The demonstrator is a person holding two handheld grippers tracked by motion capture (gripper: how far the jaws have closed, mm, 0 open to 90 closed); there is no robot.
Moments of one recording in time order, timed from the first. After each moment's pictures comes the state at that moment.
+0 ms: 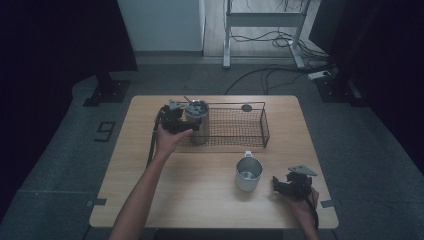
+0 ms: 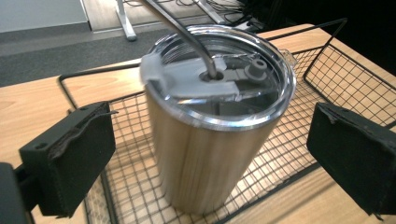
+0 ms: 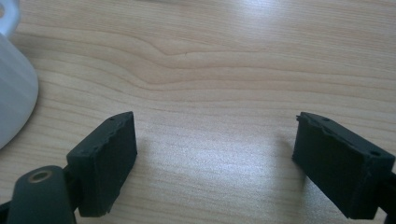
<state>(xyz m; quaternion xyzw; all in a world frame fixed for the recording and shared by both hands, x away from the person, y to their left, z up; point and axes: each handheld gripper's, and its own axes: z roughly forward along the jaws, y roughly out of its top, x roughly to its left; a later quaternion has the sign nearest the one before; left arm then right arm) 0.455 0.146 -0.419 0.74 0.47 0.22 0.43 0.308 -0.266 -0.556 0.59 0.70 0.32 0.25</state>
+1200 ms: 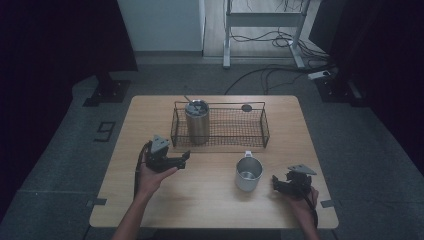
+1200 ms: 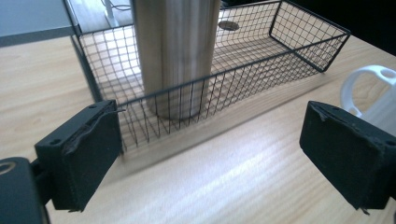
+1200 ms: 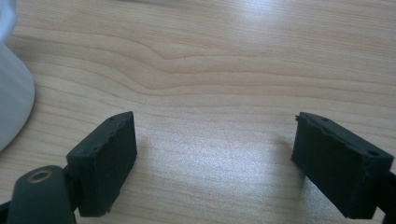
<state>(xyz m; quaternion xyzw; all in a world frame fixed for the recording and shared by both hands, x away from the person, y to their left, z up) 0.342 0.184 -0.456 0.75 0.44 0.22 0.45 0.311 -0.265 -0.555 0.59 0.70 0.31 0.25</state>
